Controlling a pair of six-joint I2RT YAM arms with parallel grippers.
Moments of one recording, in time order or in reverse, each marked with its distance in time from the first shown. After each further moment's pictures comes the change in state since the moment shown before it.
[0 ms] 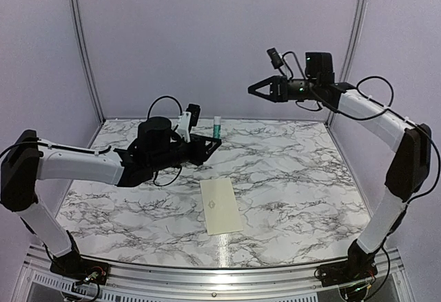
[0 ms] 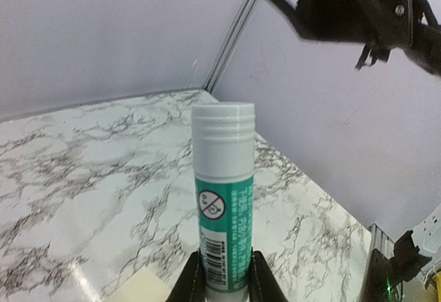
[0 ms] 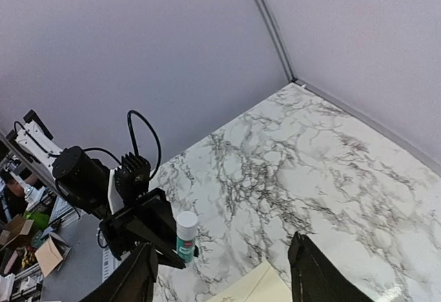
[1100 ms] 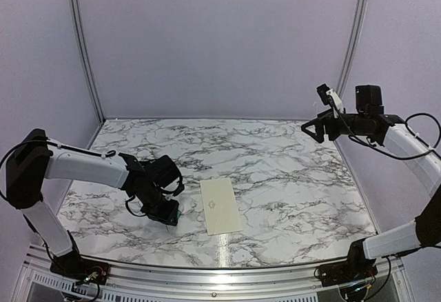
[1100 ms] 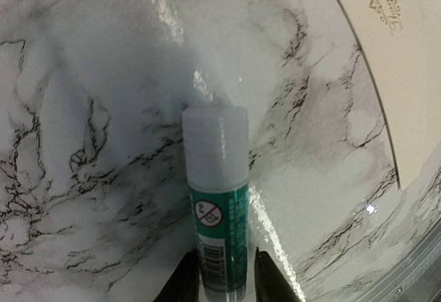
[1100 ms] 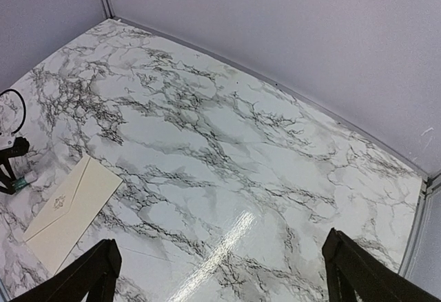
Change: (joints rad) left arm 0.010 0.024 -0.065 -1.109 0.084 -0.049; right arm -0.323 -0.475 -0.478 -0.245 0.440 -0.537
